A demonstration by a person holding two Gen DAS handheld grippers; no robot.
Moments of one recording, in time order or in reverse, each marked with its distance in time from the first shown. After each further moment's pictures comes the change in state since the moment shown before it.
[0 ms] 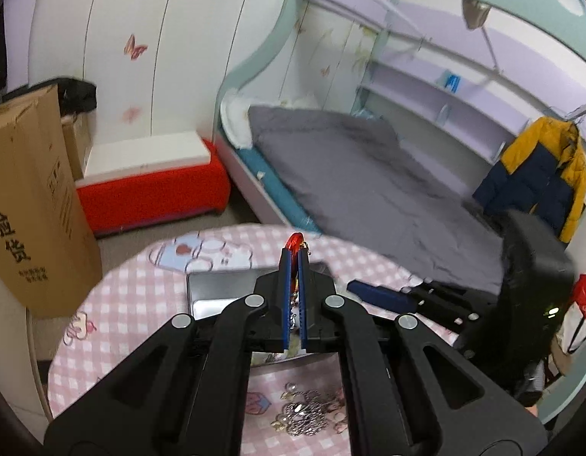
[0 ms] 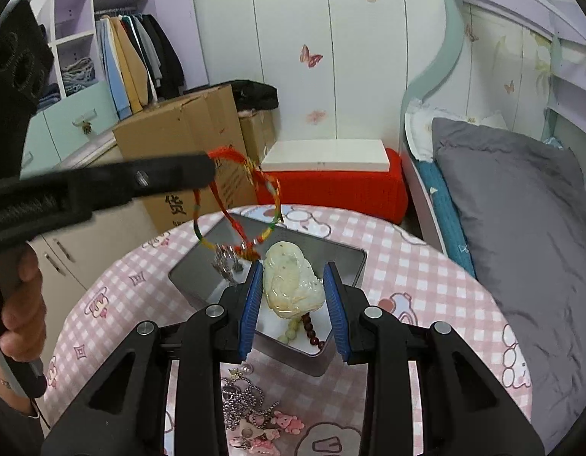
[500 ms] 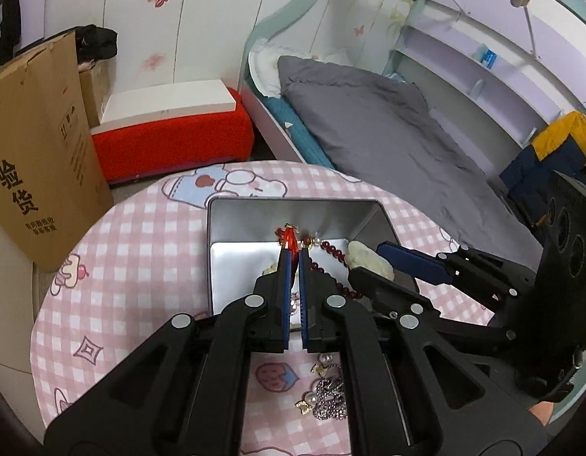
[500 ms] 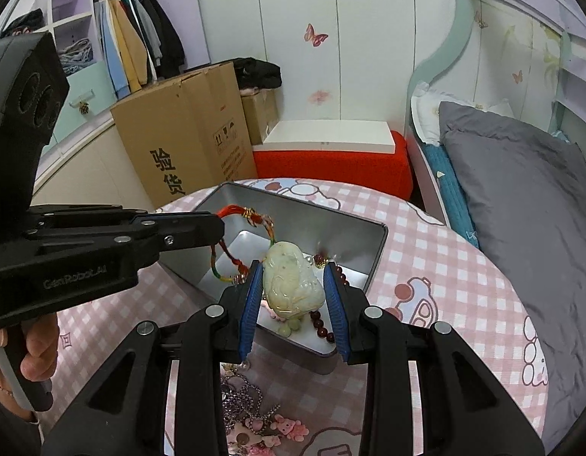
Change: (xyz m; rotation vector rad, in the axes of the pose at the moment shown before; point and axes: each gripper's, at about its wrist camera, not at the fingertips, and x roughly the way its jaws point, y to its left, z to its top) left arm 0.034 0.022 -0.029 -0.074 0.154 0.067; right arm 0.026 0.003 -0.008 -0.015 0.071 0.001
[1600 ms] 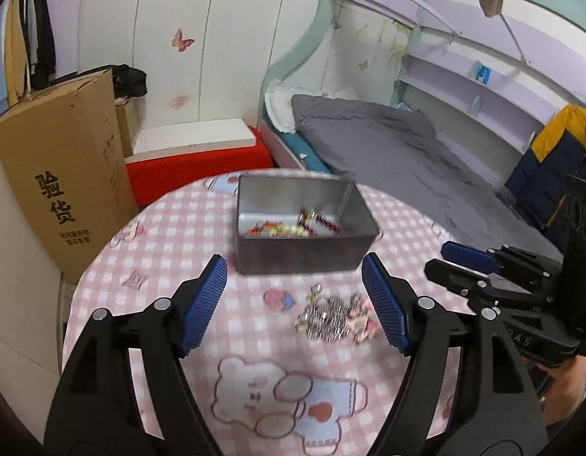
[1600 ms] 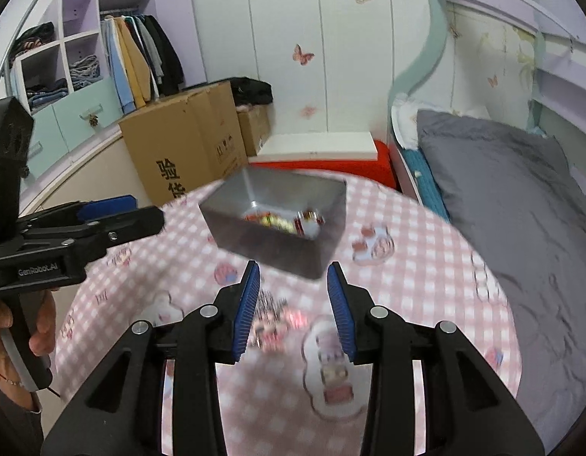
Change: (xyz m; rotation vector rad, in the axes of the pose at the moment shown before) left arm -0.091 -0.032 -0.077 0.036 -0.164 0.113; right arm -0.092 0.003 -0.059 0.037 -0.063 -0.035
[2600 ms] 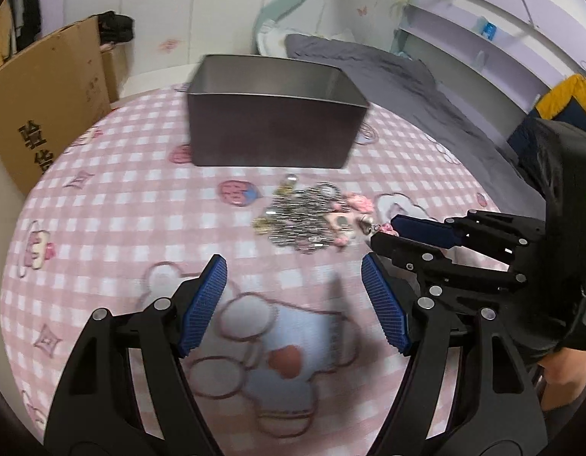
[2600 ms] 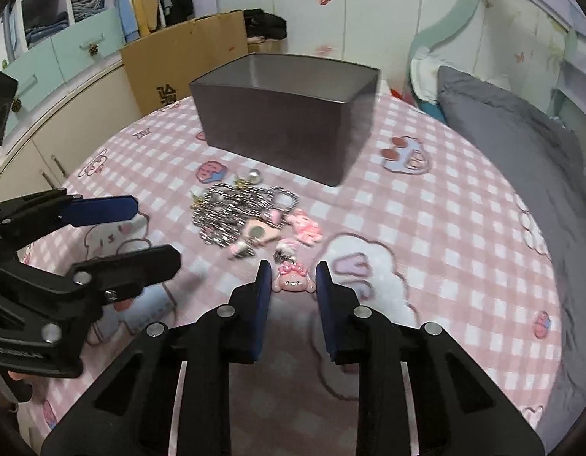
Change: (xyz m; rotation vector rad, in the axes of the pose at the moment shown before) left arm 0.051 -0.030 -0.064 0.001 0.192 -0.040; right arm 0.057 0.007 -0.050 -0.092 0.203 -0.001
